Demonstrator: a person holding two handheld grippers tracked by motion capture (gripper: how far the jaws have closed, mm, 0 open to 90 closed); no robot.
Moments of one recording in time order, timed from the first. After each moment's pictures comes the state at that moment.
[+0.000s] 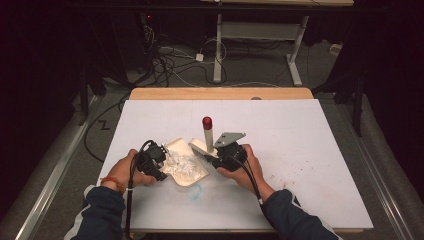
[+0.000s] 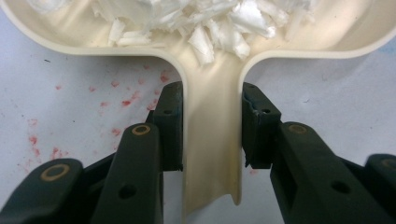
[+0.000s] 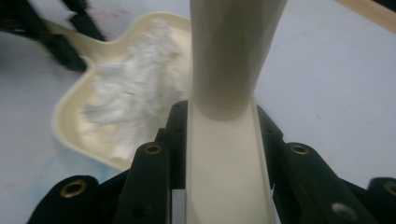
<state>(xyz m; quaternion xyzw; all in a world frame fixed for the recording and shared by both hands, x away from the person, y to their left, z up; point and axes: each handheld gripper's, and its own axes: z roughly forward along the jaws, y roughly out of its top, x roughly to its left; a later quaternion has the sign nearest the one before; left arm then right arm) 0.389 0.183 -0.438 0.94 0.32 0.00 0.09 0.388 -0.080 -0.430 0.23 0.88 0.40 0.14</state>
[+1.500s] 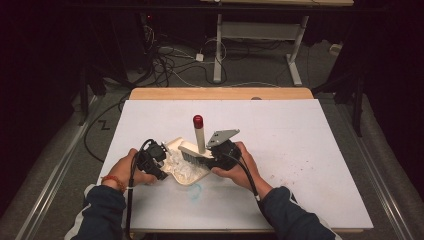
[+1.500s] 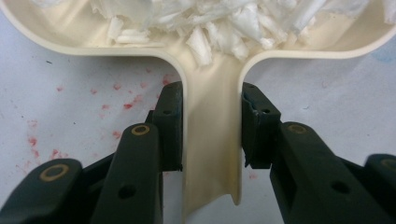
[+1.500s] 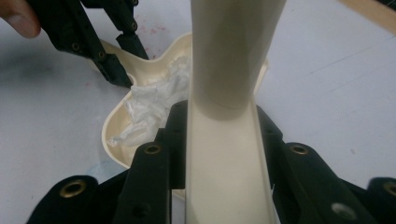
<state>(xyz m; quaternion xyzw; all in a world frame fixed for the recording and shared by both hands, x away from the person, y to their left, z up) 0.392 0.183 -0.438 0.94 0.33 0.00 0.09 0.391 -0.068 -0.416 0.19 0.88 0.41 0.11</state>
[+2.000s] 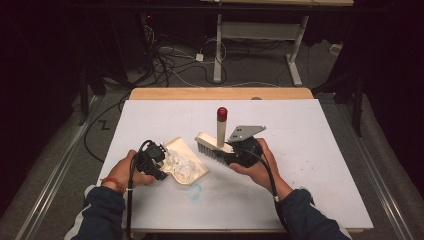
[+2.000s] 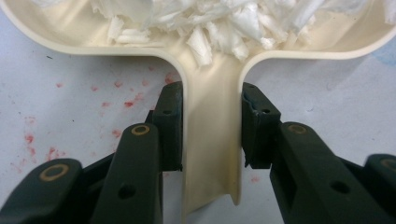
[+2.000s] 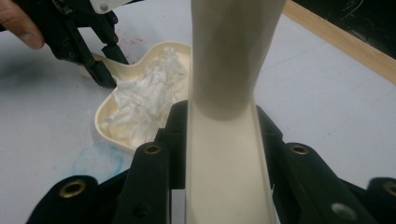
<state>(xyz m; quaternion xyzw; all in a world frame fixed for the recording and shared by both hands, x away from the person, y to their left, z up) 0.390 0.185 -0.442 0.93 0.35 0.01 0.10 0.381 -0.117 -0.389 0.22 0.87 0.42 0.14</state>
